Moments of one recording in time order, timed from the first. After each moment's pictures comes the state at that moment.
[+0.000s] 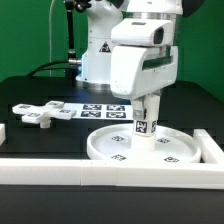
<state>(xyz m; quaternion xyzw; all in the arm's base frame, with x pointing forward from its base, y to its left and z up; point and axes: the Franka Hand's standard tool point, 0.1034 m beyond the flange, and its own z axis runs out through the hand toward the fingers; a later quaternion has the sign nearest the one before) 0.558 0.039 0.064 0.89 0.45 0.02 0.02</state>
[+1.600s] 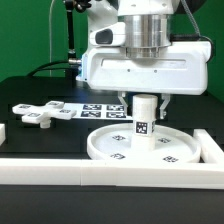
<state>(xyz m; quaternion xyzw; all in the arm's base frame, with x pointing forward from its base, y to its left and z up) 0.554 0.038 0.062 0.97 -0.25 0.02 -0.03</state>
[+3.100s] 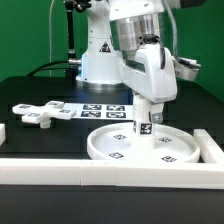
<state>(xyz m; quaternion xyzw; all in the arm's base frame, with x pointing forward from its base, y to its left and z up) 0.554 0.046 0.062 0.77 -0.63 -0.03 -0.09</state>
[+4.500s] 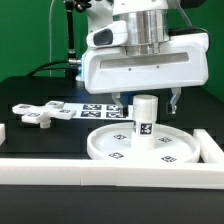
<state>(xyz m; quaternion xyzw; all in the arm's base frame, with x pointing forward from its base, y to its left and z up) 0.557 0.041 0.066 1.00 -0.05 0.03 -0.06</state>
